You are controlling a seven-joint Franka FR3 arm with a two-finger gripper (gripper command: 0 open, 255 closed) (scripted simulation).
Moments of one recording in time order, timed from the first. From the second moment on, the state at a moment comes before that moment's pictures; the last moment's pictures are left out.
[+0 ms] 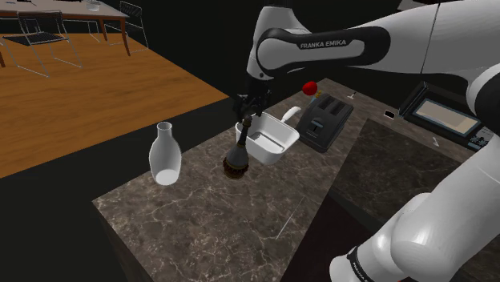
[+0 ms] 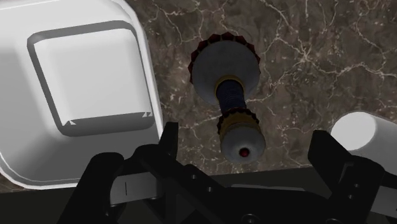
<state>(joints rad) 0.04 0.03 0.12 -1.94 -0.03 1.97 0.12</state>
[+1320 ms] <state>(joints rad) 0.04 0.04 0.12 -1.98 -0.03 2.02 0.13</state>
